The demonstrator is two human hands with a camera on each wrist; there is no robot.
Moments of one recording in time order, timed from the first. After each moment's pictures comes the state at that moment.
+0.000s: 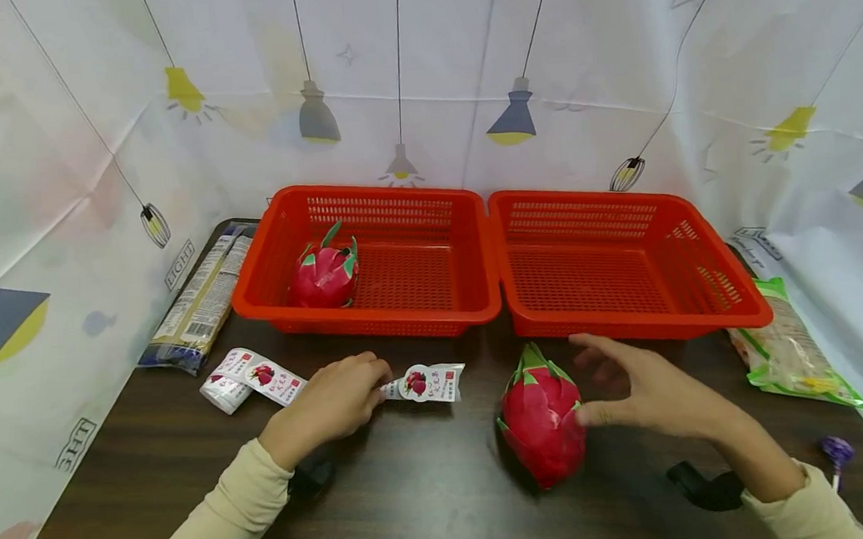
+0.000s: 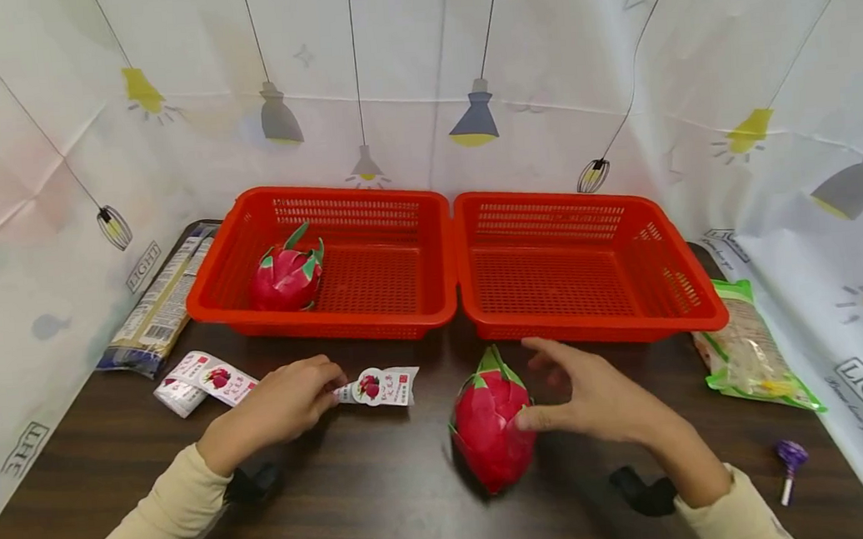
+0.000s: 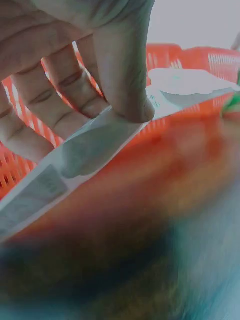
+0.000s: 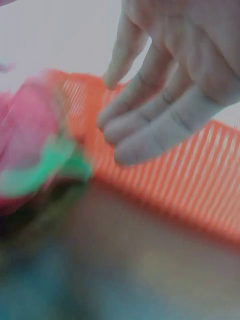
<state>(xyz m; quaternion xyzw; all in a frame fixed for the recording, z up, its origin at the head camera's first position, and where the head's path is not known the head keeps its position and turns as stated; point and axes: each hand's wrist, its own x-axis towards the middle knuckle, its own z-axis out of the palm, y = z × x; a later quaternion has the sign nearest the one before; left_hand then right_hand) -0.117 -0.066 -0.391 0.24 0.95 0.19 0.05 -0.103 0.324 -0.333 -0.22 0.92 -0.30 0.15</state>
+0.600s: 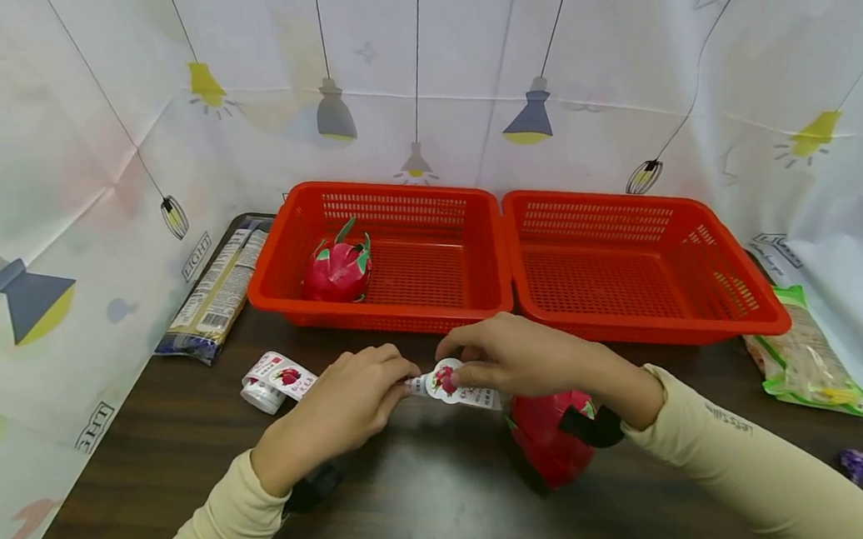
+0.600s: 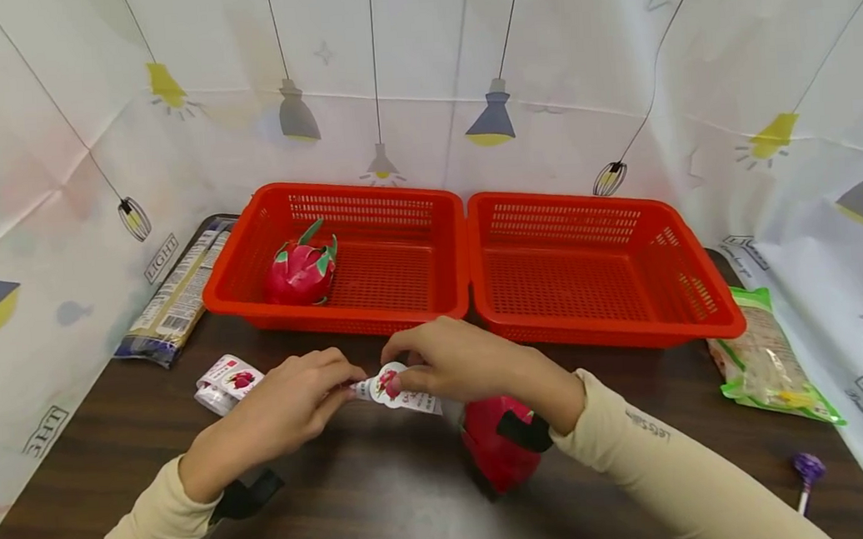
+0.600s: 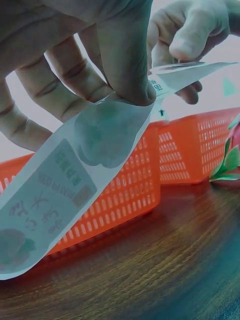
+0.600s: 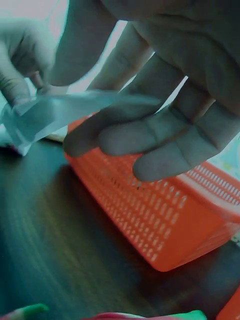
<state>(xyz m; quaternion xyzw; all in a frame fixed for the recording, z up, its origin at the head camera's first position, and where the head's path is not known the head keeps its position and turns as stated) -0.087 -0.066 -0.348 0.33 0.92 0.21 -0.08 -0.136 0.176 -0.287 -0.41 0.86 -0.22 0.20</state>
